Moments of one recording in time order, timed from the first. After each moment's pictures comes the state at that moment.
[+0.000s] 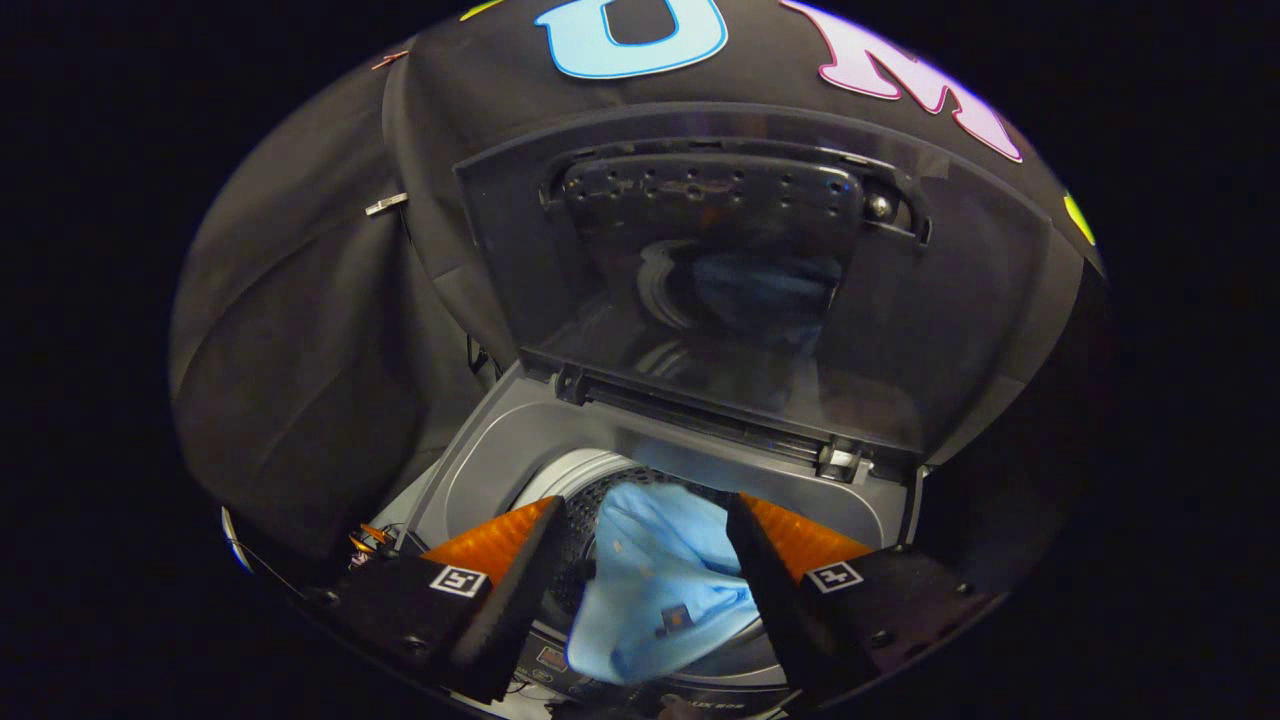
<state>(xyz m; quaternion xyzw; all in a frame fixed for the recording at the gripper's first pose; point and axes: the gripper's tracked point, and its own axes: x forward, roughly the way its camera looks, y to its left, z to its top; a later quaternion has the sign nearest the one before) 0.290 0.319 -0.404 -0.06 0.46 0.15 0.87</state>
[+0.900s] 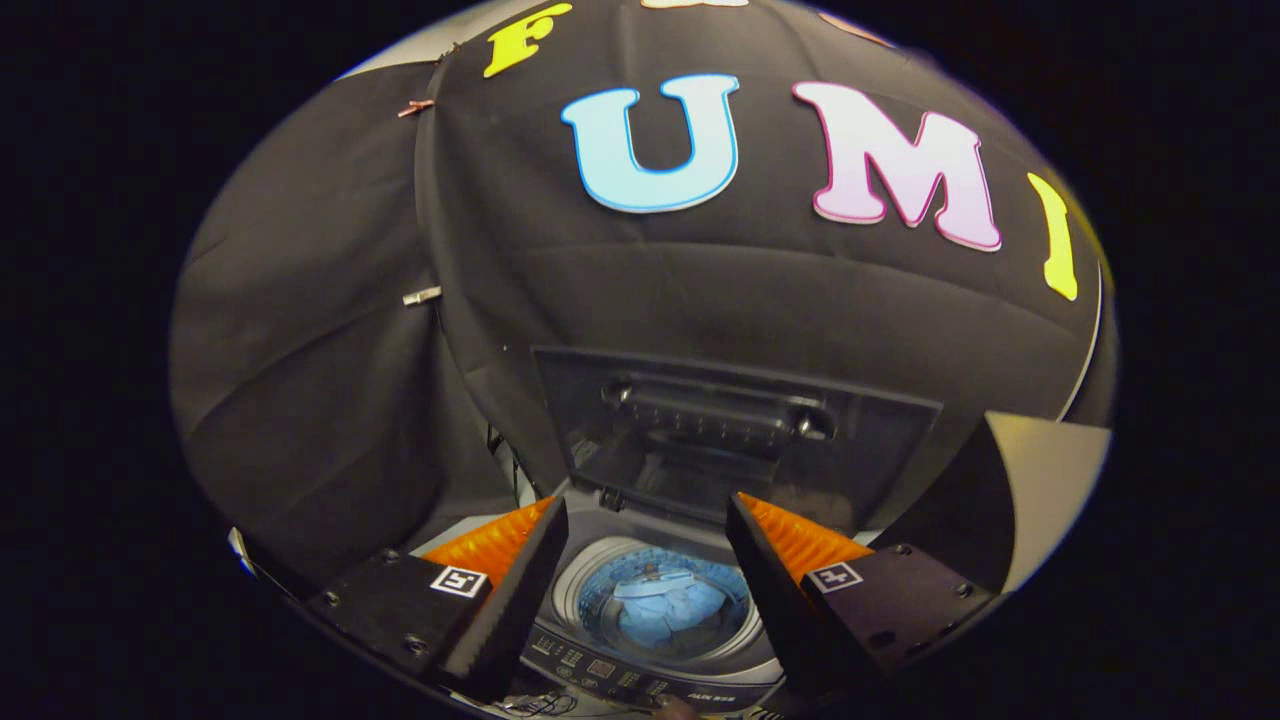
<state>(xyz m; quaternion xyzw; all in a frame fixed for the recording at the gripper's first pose) 0.314 0.345 -0.224 -0.04 0.32 0.16 0.93</state>
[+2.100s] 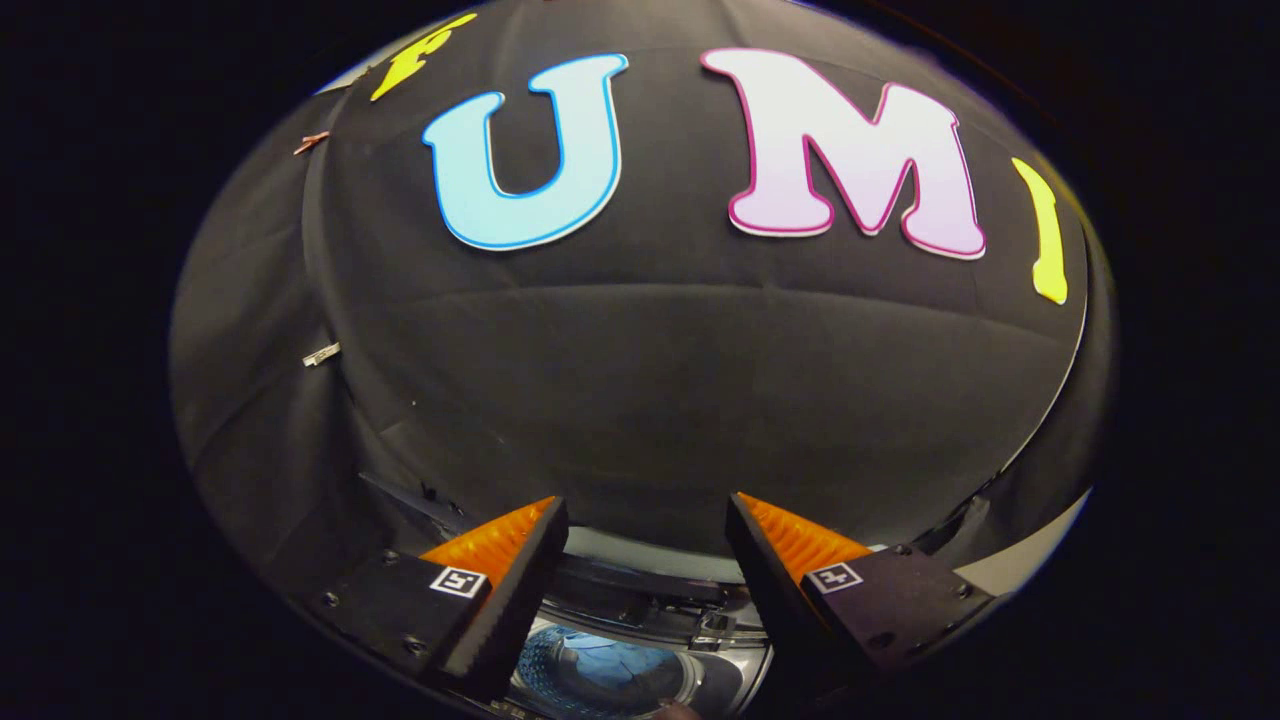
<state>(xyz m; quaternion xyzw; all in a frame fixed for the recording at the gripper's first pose) 0.474 0.284 -0.255 -0.01 0.35 0.07 0.94</state>
